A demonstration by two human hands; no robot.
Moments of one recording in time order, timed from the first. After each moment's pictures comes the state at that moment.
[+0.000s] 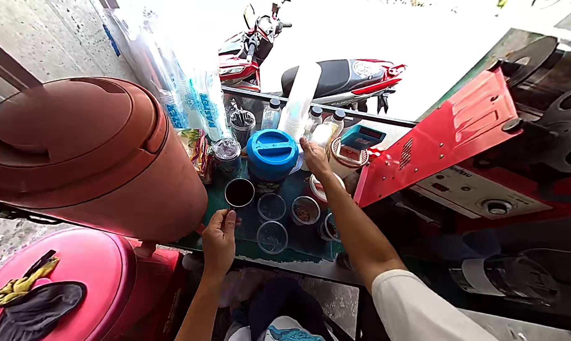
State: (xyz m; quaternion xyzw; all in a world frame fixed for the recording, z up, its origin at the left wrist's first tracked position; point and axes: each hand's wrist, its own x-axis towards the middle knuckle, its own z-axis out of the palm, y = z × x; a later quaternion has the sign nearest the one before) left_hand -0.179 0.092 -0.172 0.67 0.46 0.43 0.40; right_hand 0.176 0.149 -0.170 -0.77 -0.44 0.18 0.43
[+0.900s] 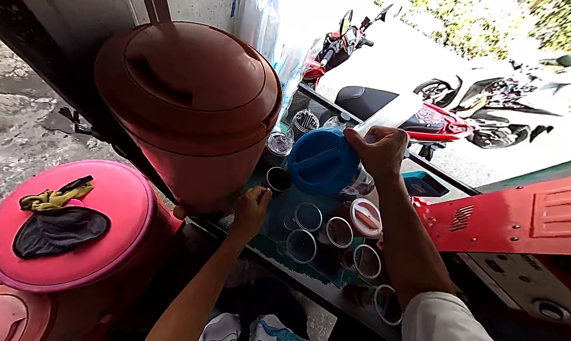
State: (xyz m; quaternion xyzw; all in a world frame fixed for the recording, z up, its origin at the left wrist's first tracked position) left_hand -0.204 0.148 -0.183 0.65 0.51 0.33 0.46; right_hand 0.078 0.188 -0.031 -0.73 -0.61 -0.04 0.32
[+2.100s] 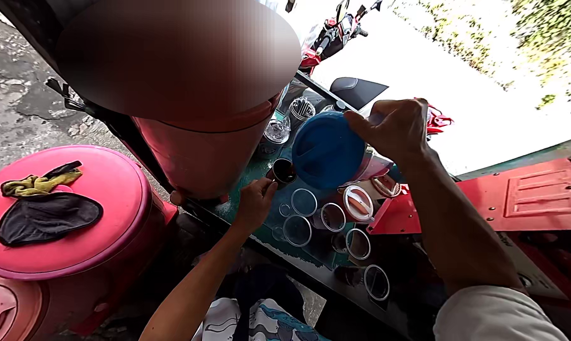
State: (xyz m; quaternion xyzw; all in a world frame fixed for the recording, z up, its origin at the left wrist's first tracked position) left_hand -0.197 0.129 -0.177 0.63 0.48 0.36 0.49; right_hand 0.059 0.172 0.024 -0.63 -0.74 -0.13 0.18
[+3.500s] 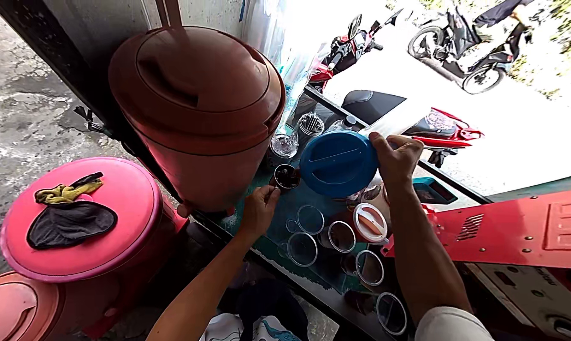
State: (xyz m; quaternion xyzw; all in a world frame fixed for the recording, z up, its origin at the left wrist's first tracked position) left_hand -0.185 0.148 -0.180 0.62 0.50 0.39 0.46; right_hand 0.127 0.187 -0.060 -0.69 -0.59 -0.01 0.41
